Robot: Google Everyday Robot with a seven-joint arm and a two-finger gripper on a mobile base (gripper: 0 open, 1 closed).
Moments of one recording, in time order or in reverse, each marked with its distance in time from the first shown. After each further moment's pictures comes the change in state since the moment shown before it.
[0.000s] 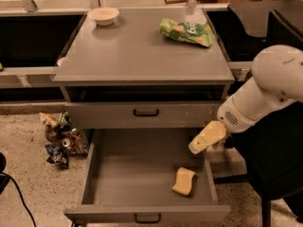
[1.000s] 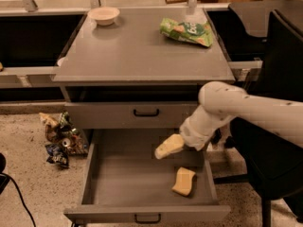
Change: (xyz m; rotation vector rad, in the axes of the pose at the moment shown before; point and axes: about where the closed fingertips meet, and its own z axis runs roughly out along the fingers) arm -0.024 0.008 0.161 -0.151 0.120 0.280
